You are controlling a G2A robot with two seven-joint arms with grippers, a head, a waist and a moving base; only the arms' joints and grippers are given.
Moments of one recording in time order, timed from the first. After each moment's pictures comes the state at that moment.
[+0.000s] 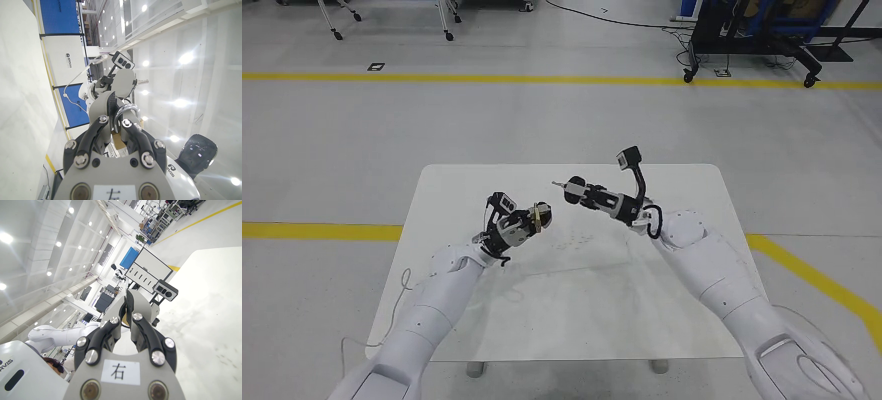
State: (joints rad) left arm 0.94 -1.34 -1.04 -0.77 -0.94 -0.45 -1.17; right arm -0.88 -1.24 0.92 -1.05 0.41 -0.67 0.75
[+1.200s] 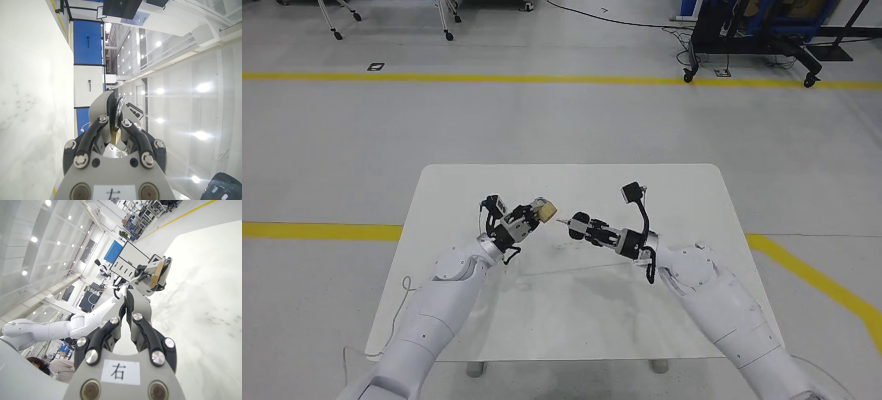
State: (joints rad) left arm 1.01 -1.33 -1.05 -0.88 -0.72 -0.38 -0.79; right arm -1.17 -1.17 1.05 -1.39 0.10 -0.52 0.65
